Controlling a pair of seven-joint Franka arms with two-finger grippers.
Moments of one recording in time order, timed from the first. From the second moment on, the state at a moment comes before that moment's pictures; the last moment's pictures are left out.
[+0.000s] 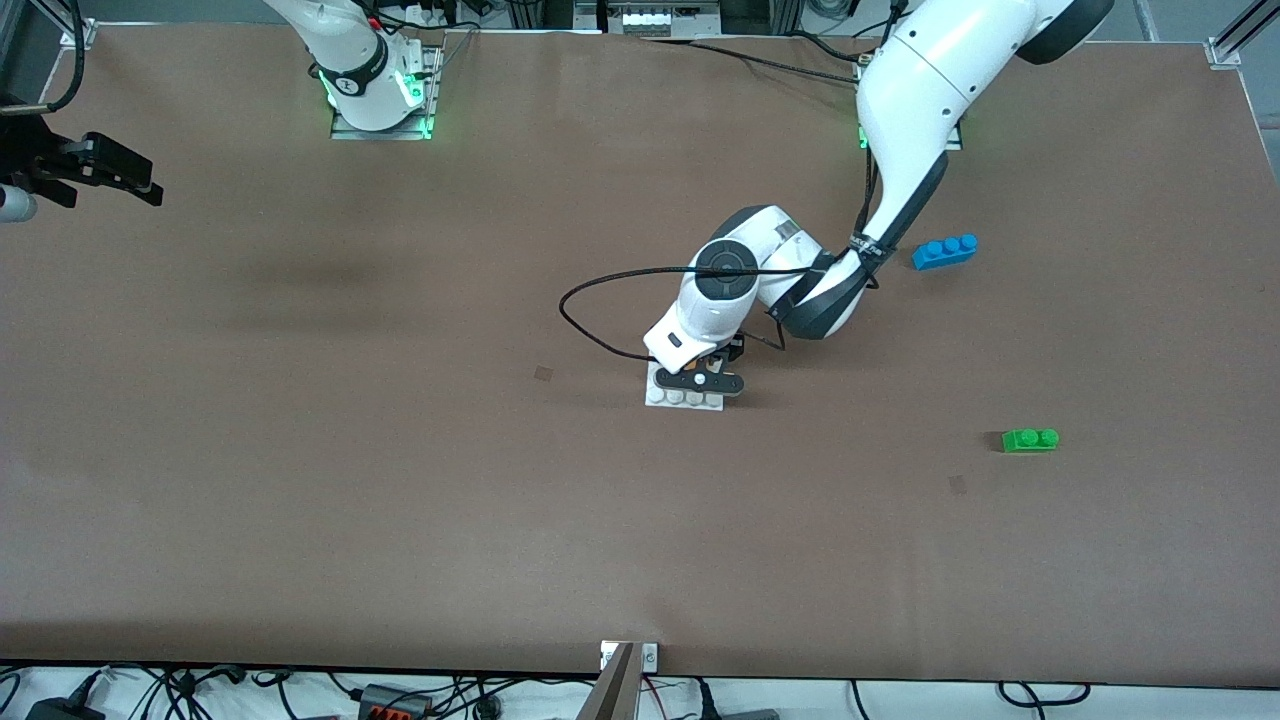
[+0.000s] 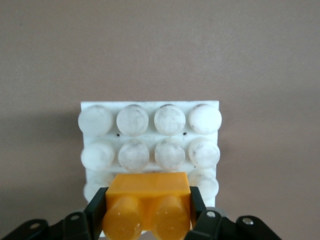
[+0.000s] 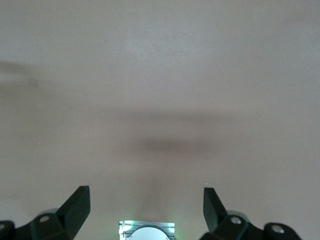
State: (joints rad) left arm -0.34 0.76 -0.39 -1.61 0.26 2.31 -0.74; right arm -0.05 -0.09 0.00 -1.69 0.00 1.50 -0.09
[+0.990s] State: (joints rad) left arm -0.27 0.62 -0.35 -1.54 0.25 2.16 -0.73; right arm -0.05 -0.09 0.00 -1.69 0.00 1.50 -0.09
